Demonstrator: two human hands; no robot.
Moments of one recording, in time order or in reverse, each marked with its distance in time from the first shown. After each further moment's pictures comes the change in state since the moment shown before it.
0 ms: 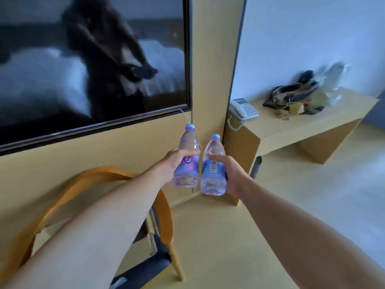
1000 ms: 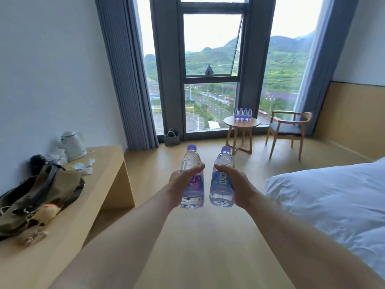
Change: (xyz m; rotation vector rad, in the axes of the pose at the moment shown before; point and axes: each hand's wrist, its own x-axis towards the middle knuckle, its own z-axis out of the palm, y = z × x) left_hand 0.051 0.095 0.730 0.457 -1.138 0.186; right_hand -0.272 -0.203 -0.509 0.344 1.198 -0.705
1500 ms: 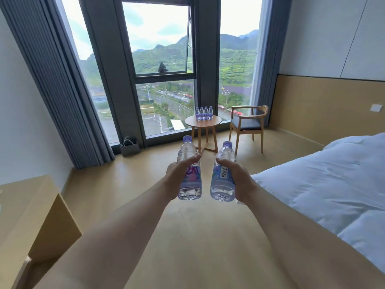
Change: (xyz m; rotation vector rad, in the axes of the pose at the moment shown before) left_hand 0.269 0.045 0.117 0.067 -0.197 -0.014; right_hand 0.206 -0.056 -0.130 0.058 0.242 -0.058
